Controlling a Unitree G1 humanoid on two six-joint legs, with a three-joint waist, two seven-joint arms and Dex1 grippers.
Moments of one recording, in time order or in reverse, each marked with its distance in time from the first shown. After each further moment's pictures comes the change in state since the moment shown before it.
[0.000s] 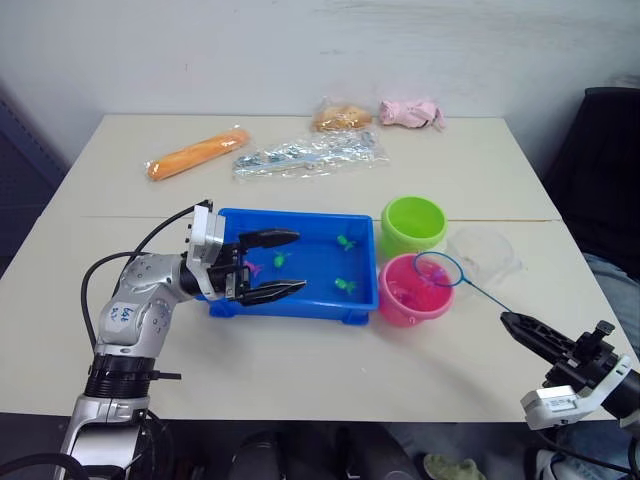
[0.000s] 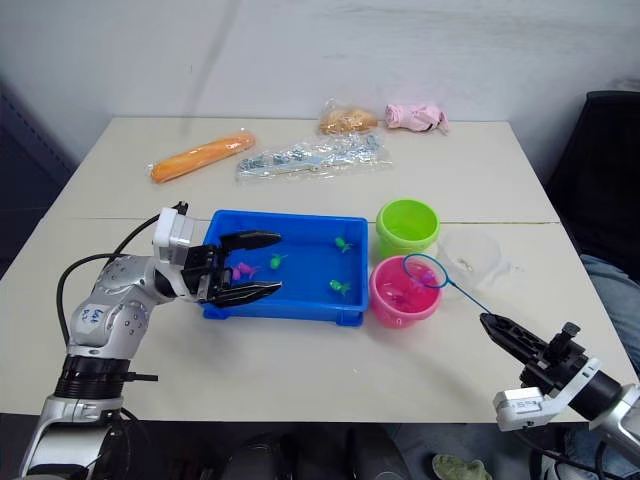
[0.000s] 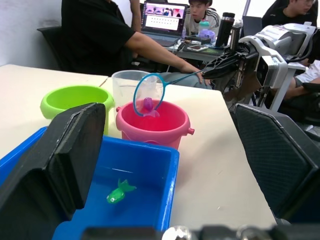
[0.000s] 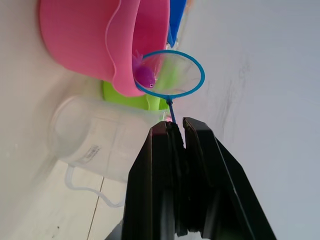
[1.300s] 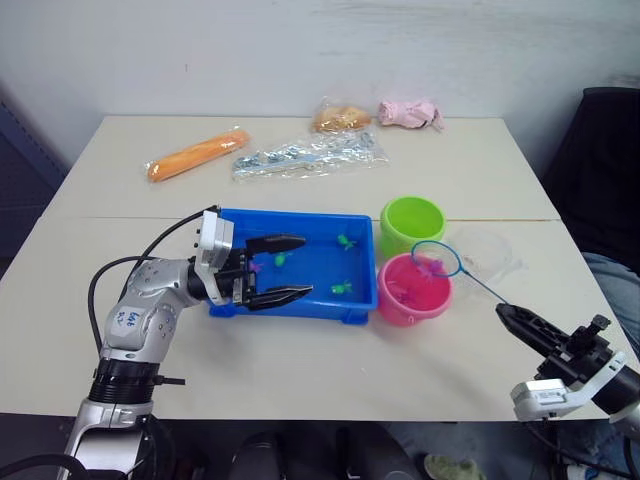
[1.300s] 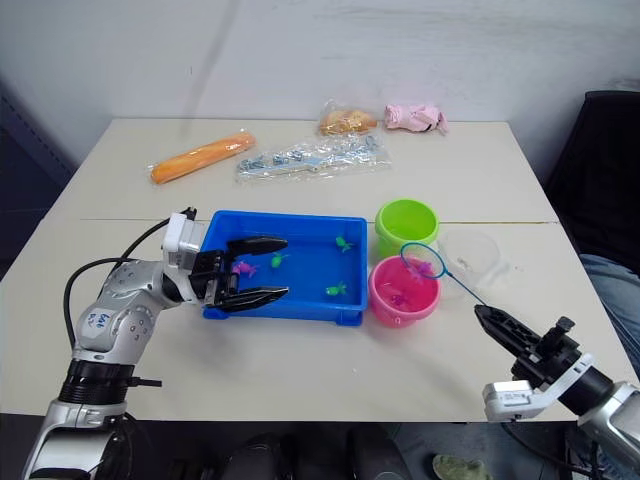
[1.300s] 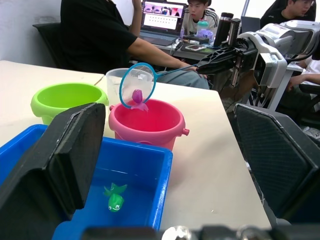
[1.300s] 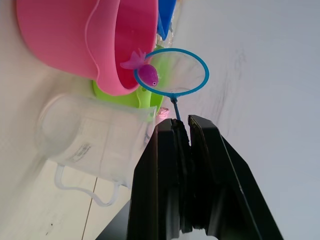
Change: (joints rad) left arm 0.023 -0.009 -0.013 -0.032 0.000 0.007 0.031; right arm 0.075 -0.083 0.104 -0.122 0.044 0.231 -0.075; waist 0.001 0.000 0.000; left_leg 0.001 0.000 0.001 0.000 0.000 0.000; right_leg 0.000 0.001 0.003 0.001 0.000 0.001
